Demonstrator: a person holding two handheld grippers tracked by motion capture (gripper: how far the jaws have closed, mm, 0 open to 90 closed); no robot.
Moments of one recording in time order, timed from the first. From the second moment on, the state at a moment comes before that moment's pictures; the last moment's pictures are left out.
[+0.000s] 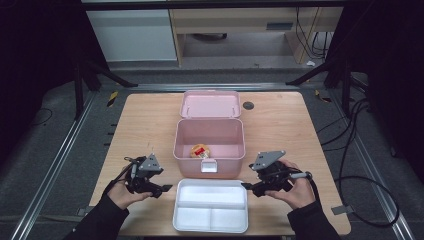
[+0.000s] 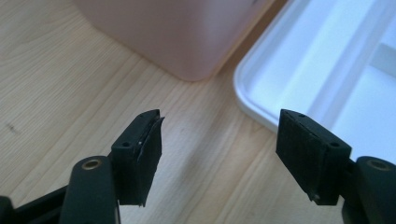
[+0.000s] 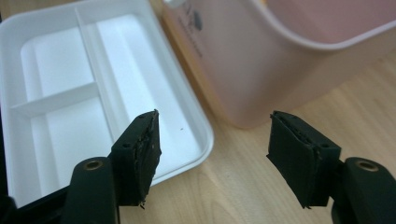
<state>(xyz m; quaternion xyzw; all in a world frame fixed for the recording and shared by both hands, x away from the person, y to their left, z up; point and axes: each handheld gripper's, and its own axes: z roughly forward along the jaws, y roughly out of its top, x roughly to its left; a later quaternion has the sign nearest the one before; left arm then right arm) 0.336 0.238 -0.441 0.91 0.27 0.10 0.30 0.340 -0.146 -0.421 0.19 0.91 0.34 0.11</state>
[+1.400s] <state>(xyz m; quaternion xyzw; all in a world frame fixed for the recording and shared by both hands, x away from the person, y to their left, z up) 0.318 0.172 -0.466 0.97 0.12 0.01 0.20 0.322 -0.099 -0.478 0.11 0.97 0.20 0.00</state>
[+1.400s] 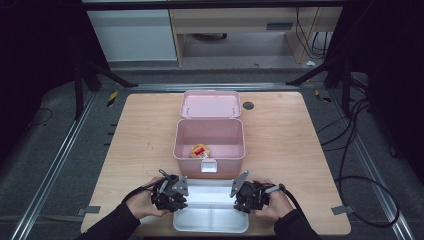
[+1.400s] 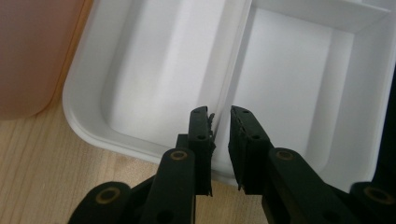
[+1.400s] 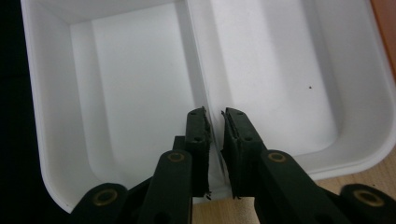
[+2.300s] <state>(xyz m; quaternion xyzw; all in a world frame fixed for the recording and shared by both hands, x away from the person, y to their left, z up) 0.292 0.179 -0.401 0.98 0.04 -0.01 0.19 0.297 -0.098 -0.421 0.07 0.97 0.24 -0.02</state>
